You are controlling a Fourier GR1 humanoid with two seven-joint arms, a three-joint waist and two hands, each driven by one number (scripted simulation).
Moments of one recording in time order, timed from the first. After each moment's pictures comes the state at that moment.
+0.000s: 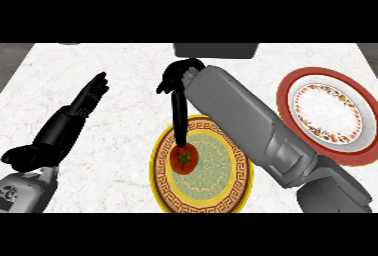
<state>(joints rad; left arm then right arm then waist) -0.22 0.48 -0.24 -1.60 0.20 0.01 -0.07 -1.30 -0.02 0.52 -0.61 -0.22 0.74 0.83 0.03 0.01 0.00</state>
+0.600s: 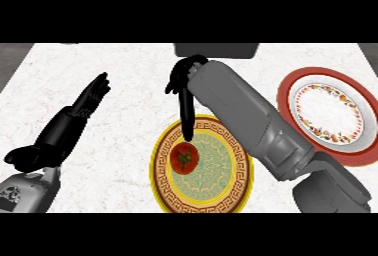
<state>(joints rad) -0.22 0.45 -0.21 -1.61 0.16 -0.01 -0.06 -1.35 -0.01 0.51 -0.43 -0.19 0.82 0.77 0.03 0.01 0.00</state>
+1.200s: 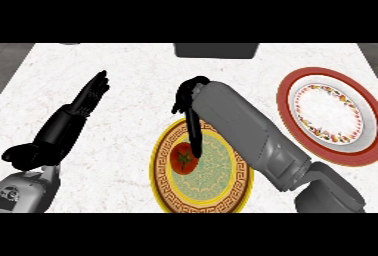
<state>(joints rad) -0.22 0.42 -0.18 -1.62 0.14 -0.04 -0.04 -1.24 0.00 0.63 -0.48 -0.22 0.86 0.78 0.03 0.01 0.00</state>
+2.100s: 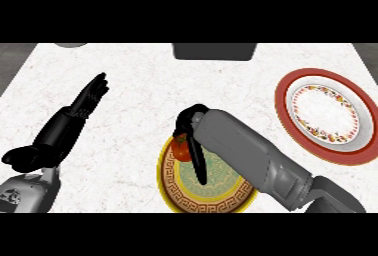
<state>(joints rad) -0.20 0.38 -0.14 -1.63 0.10 -0.08 -0.03 -1.08 -0.02 0.83 -0.66 -0.30 0.84 0.81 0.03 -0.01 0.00</state>
